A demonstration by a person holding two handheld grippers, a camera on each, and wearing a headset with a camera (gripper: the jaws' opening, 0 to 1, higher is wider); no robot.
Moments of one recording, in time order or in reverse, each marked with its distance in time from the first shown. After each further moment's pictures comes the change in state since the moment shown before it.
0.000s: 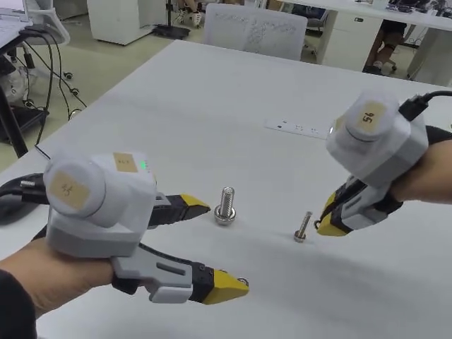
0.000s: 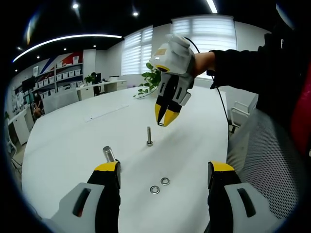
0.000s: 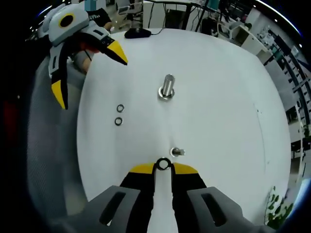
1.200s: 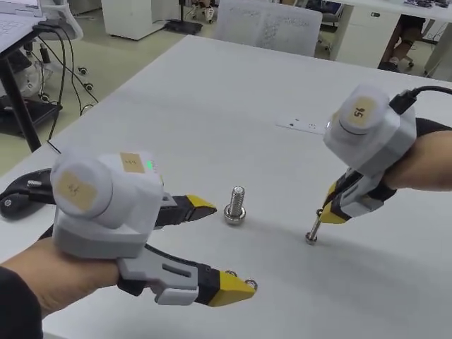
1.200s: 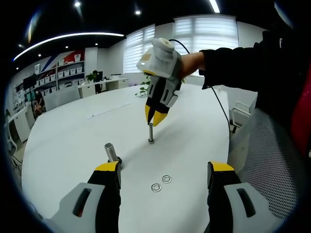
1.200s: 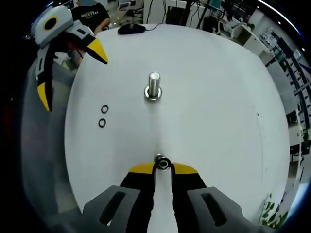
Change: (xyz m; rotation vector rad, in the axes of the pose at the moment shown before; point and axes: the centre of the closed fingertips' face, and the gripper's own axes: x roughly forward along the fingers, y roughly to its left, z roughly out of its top) left arm 0.000 0.004 -0.004 -0.015 0.012 0.011; right arm 0.023 -0.025 0.006 -0.027 0.030 0.001
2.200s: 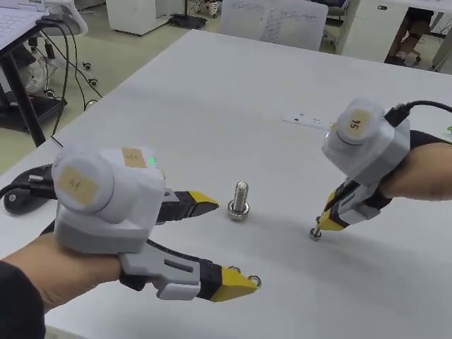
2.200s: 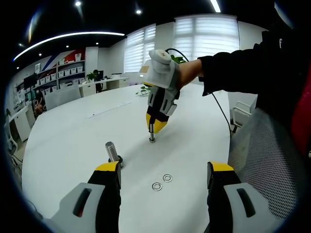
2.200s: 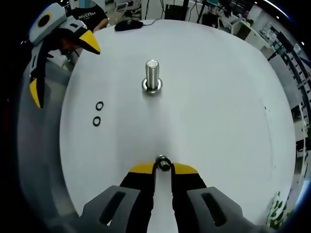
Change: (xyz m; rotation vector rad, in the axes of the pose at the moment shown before) left arm 0.000 0.001 -0.002 -0.004 0.008 0.006; right arm 0.030 0.002 -0.009 0.033 0.000 0.032
